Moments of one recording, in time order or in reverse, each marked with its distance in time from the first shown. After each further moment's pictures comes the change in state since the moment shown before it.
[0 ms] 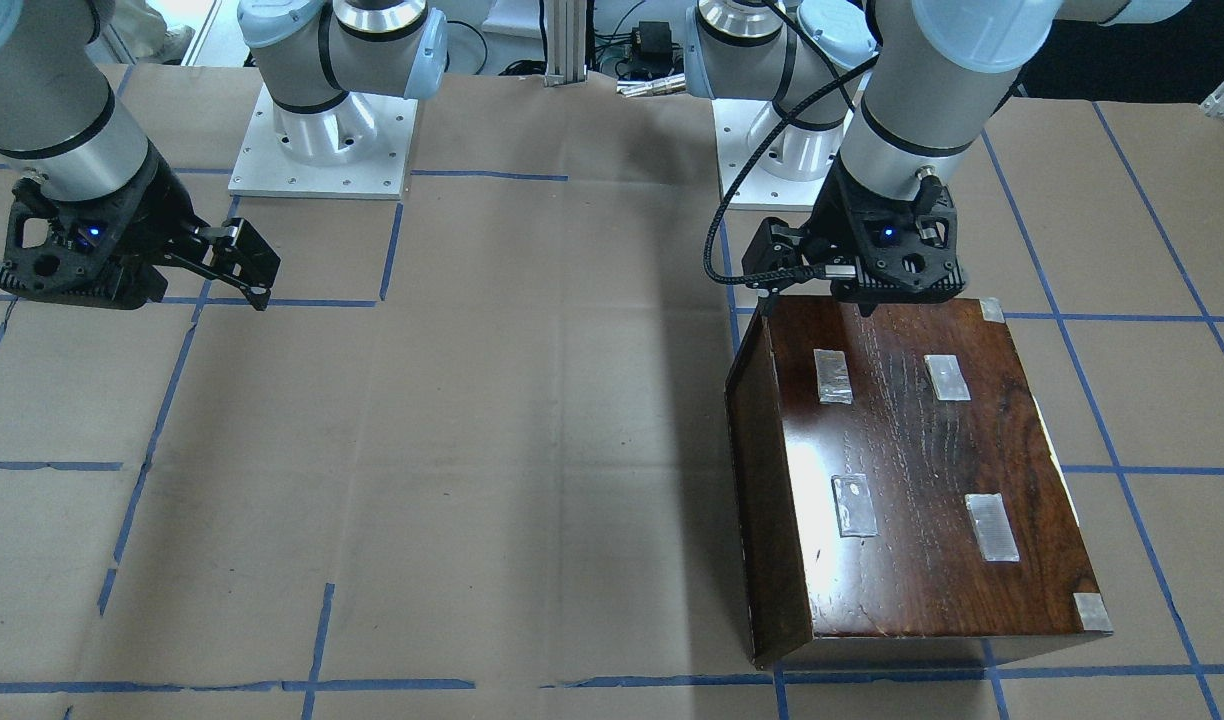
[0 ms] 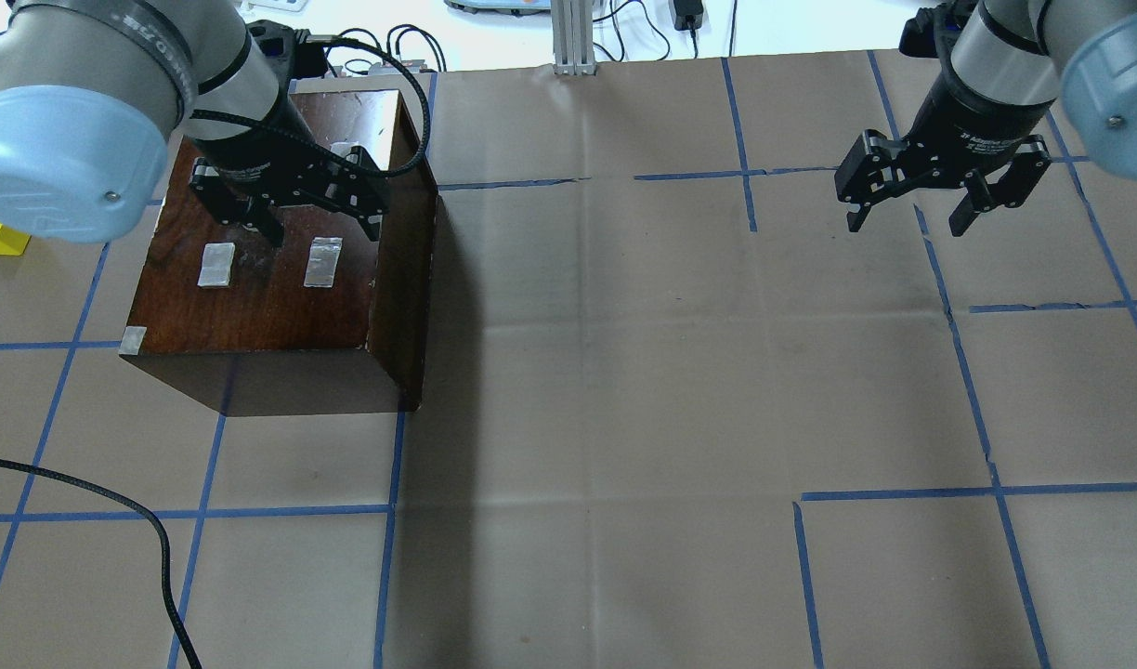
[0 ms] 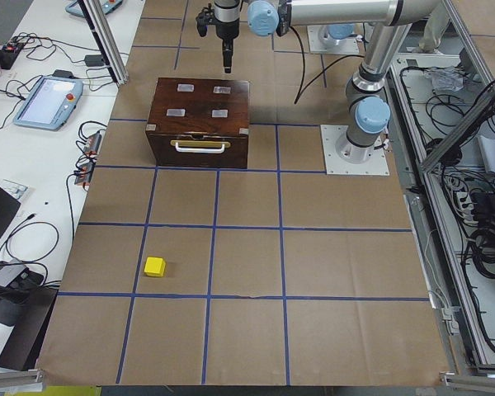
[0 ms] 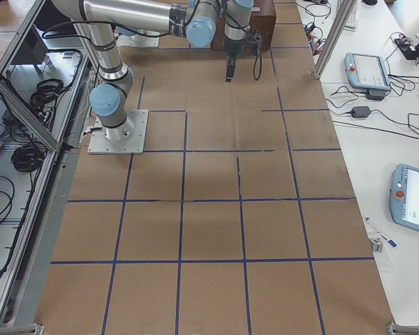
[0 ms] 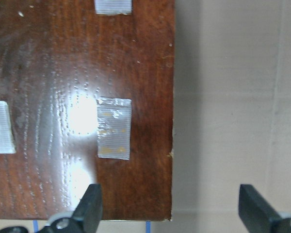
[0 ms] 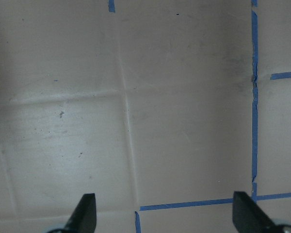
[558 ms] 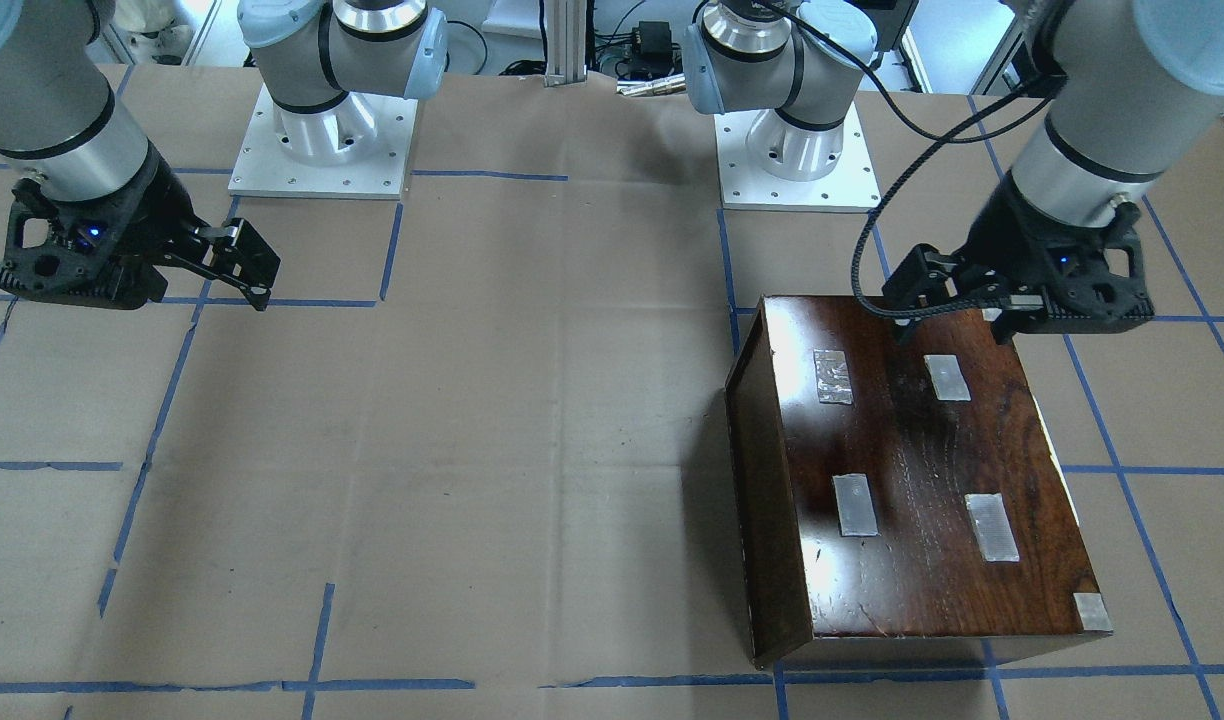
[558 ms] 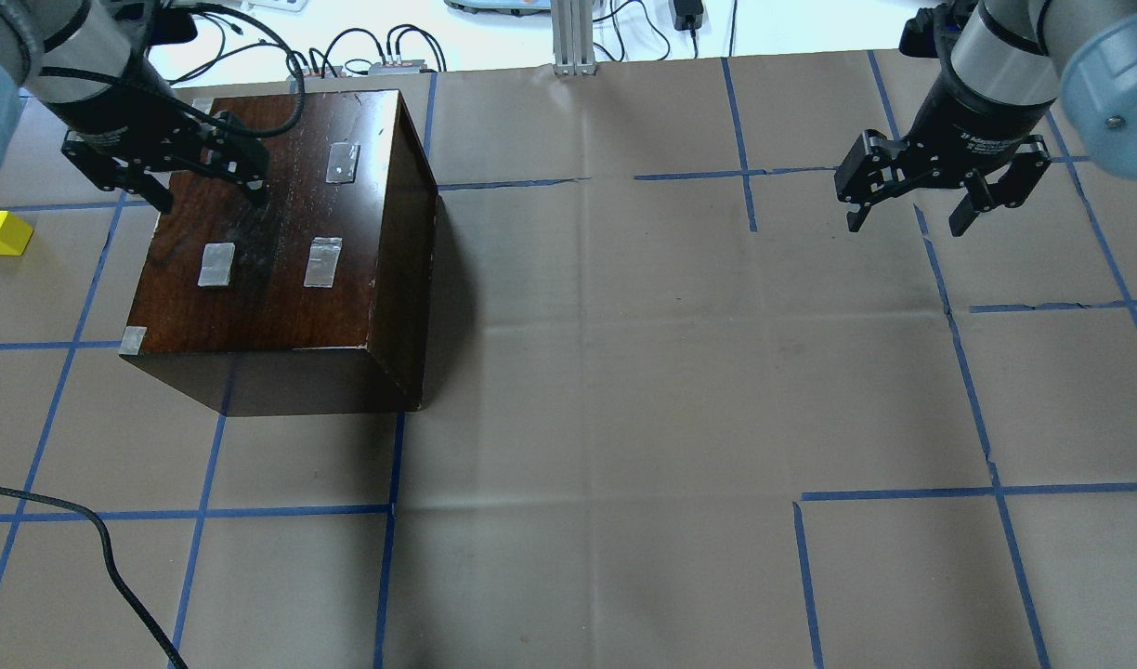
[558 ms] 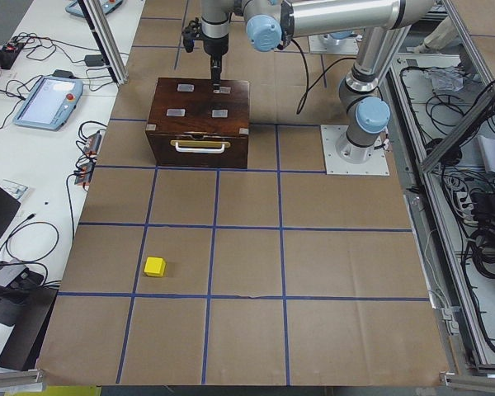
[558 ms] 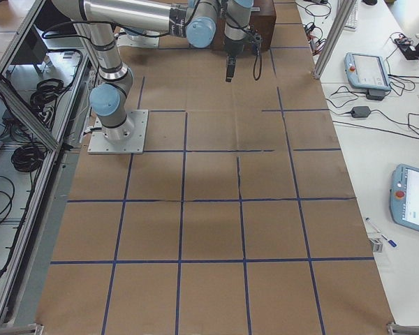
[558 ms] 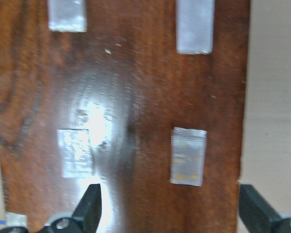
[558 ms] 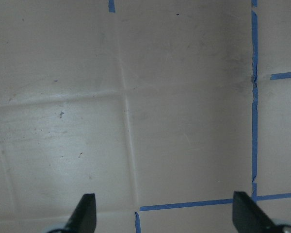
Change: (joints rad) left arm 0.227 -0.027 0.045 0.000 -0.004 0.237; right arm 0.000 0.000 0.000 -0.001 0.000 0.000
